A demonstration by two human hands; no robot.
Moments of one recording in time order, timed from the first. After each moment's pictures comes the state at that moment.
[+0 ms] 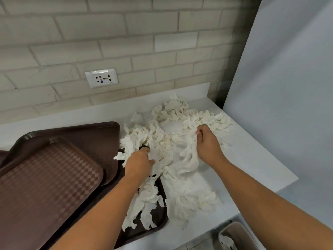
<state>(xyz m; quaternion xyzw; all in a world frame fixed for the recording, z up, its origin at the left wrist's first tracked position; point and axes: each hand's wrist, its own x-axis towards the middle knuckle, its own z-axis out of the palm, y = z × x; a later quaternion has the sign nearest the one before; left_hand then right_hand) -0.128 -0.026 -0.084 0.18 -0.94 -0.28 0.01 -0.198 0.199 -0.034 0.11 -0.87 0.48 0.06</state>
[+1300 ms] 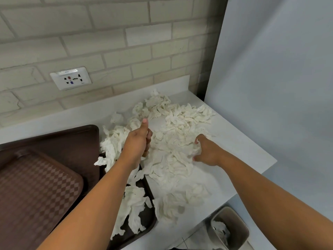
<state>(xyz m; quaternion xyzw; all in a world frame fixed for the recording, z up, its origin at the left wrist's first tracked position) -0.159 0.021 -0.014 0.13 -0.69 -0.71 -0.01 -0.204 0.275 -0.058 0.09 -0.93 0.29 -0.20</state>
